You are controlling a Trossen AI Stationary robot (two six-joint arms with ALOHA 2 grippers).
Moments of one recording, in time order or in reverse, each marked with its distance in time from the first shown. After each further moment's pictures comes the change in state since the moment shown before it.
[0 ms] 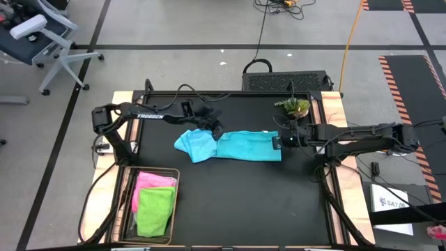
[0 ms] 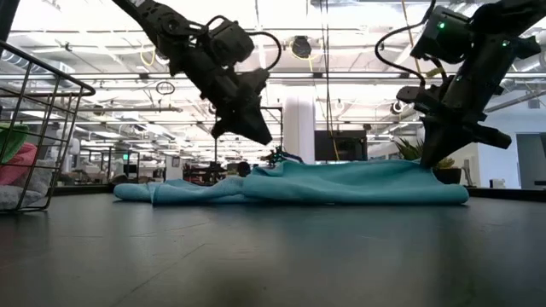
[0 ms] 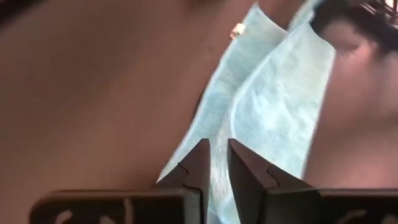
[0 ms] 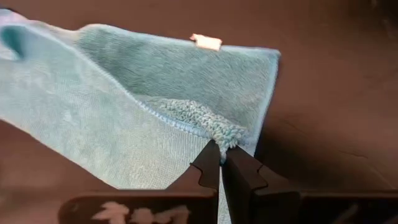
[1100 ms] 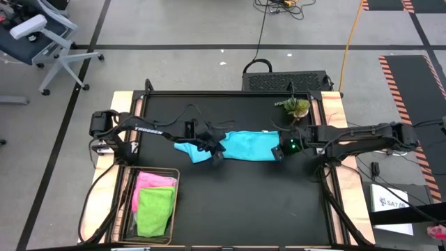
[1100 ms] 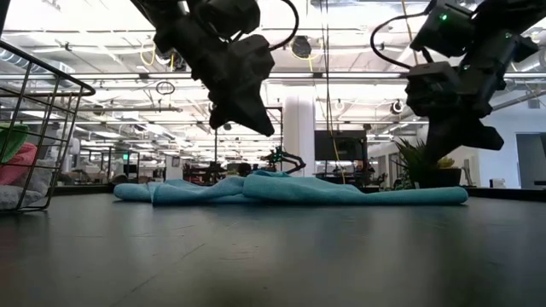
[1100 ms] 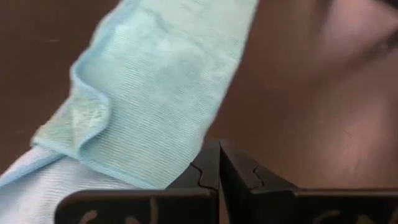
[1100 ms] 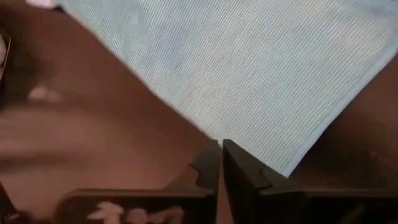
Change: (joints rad) left arm -0.263 -0.018 0.000 -0.076 -0.075 -0.066; right arm 0.043 0.000 0.000 0.067 -0.277 -0.173
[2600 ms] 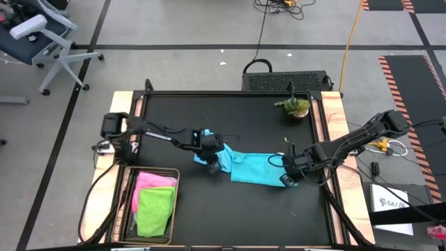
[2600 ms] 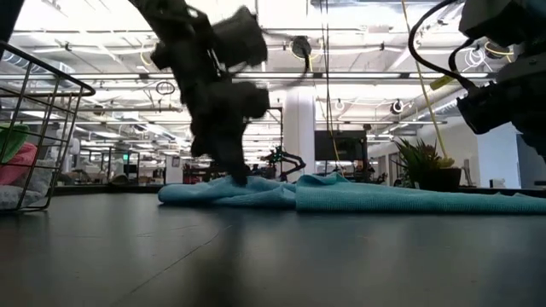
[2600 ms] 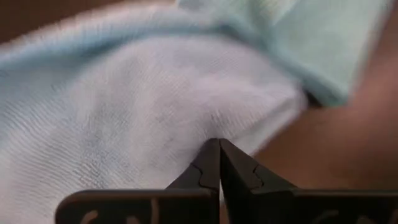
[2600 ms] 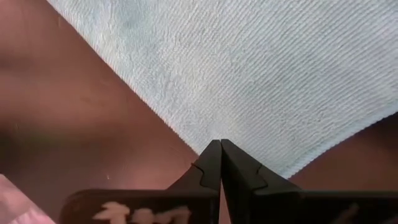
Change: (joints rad) left arm -0.053 0.131 -0.001 -0.133 0.031 -0.048; right arm 0.469 0.101 -0.002 -0.152 -0.086 0.319
